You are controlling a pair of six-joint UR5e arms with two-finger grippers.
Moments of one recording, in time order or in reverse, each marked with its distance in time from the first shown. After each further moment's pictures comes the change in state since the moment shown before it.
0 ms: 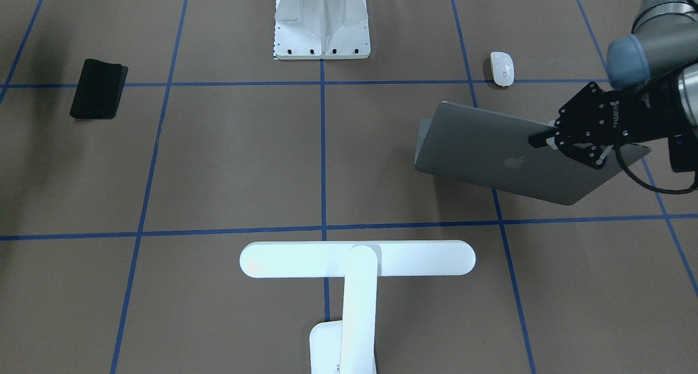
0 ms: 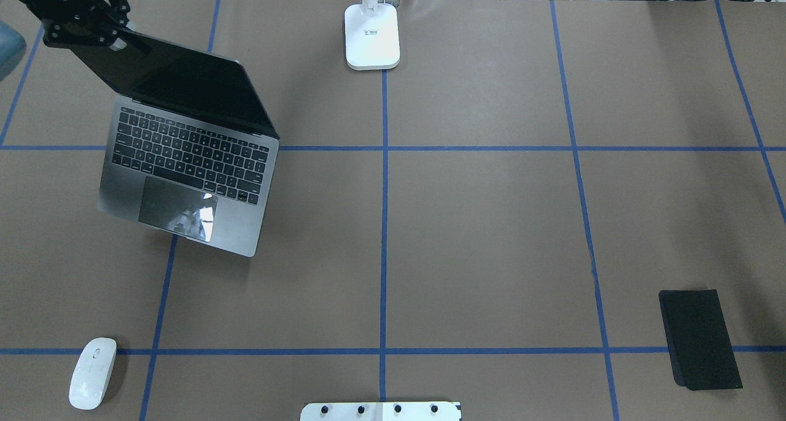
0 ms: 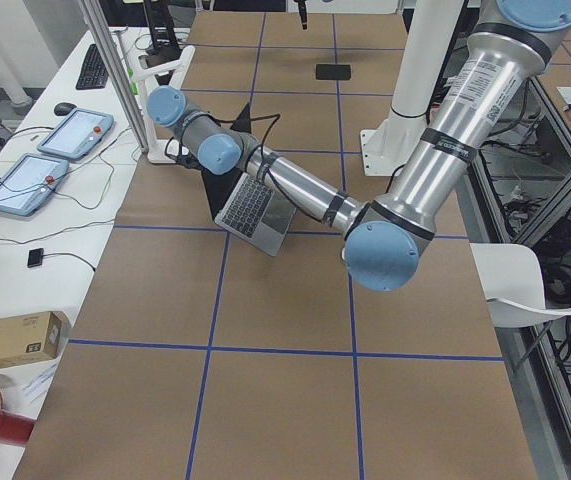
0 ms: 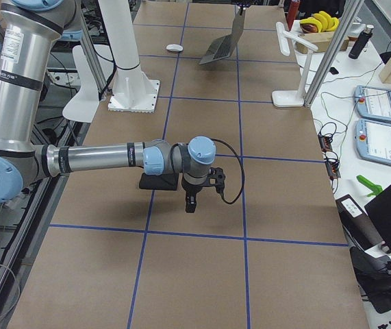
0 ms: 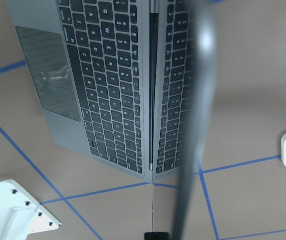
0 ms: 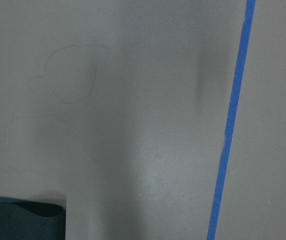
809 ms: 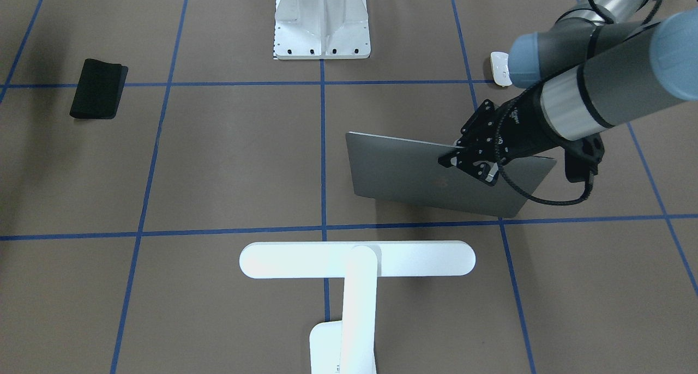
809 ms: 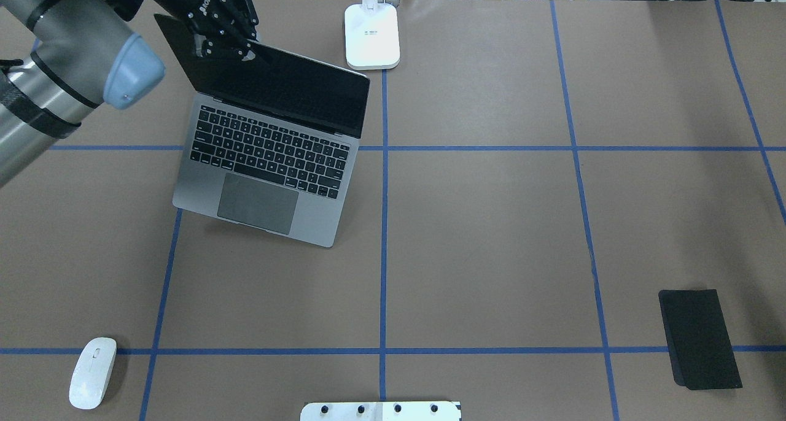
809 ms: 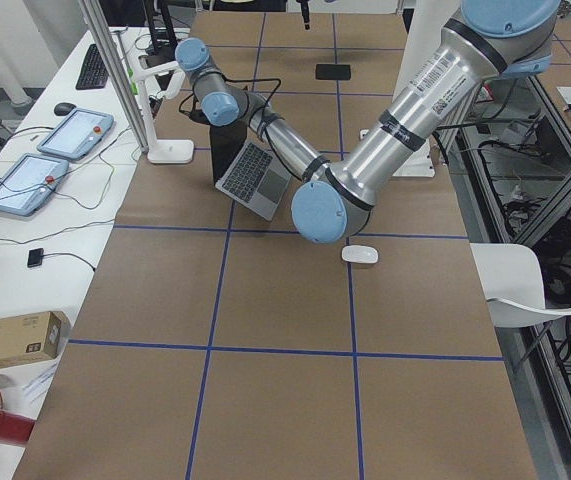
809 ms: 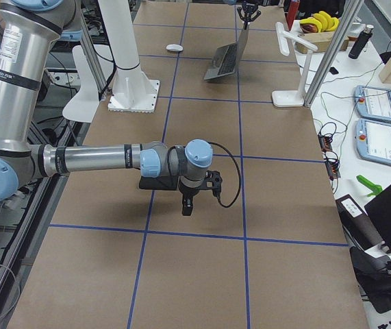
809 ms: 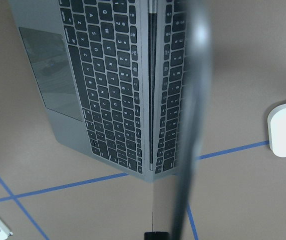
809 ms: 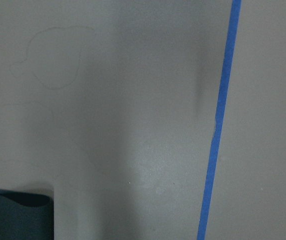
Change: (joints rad) left arm 0.205 -0.176 0.057 -0.144 0.311 -0.314; right arm 0.000 -0.015 -0.002 -0.001 -0.001 -0.002
